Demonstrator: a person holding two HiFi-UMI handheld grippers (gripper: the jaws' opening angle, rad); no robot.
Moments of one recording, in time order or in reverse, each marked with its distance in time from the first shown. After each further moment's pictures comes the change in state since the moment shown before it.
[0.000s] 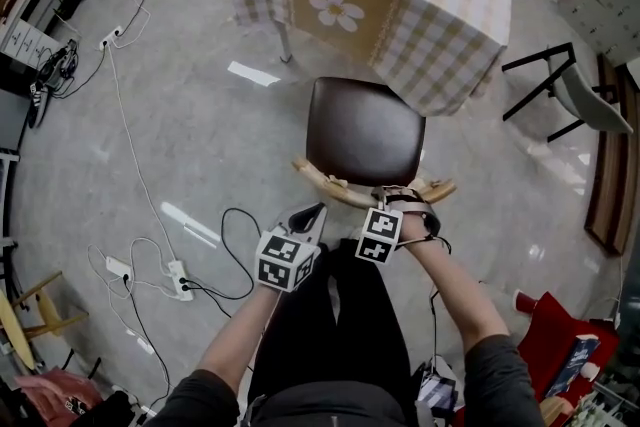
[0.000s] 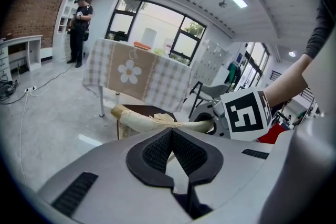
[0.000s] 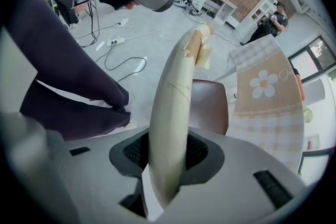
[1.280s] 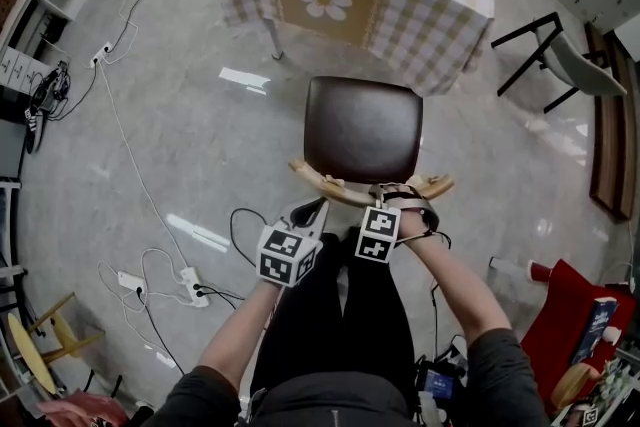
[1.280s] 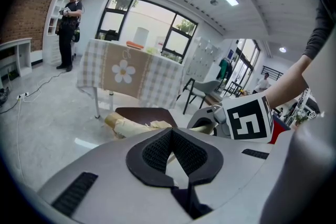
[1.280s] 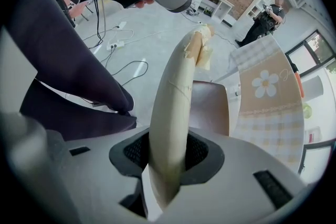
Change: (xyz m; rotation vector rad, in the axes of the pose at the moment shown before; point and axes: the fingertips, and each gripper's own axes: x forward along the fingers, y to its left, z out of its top) left arm -0.027 -0.002 -0.013 0.069 0.027 -0.071; right arm -0.007 0.042 0.028 0.052 0.000 0.001
